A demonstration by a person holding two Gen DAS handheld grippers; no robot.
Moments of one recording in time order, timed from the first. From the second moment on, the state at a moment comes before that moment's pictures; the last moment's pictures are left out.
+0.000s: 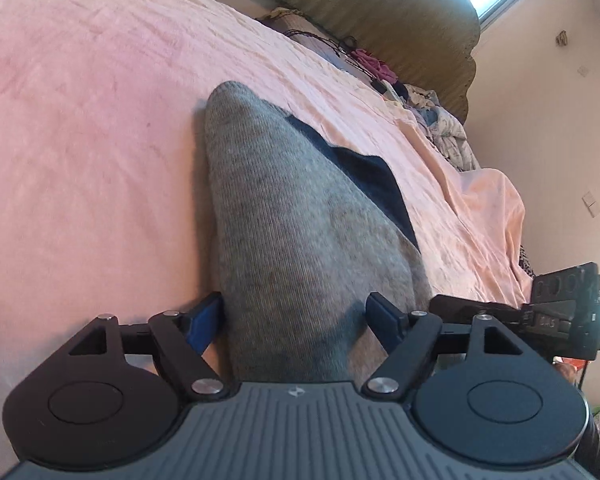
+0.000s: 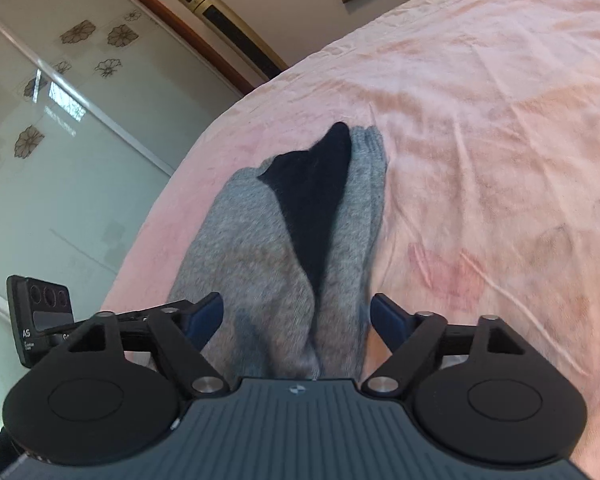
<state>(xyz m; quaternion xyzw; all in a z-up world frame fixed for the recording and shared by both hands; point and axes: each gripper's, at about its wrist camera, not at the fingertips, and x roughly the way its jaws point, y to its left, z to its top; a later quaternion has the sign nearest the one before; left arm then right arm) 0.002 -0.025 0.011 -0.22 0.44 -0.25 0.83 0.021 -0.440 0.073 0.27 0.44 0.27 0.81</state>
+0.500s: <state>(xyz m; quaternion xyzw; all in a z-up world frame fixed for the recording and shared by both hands) -0.037 -0.001 0.010 -0.24 0.46 -0.29 0.81 -0.017 -0.457 0.066 0.31 0.43 0.26 0.81</state>
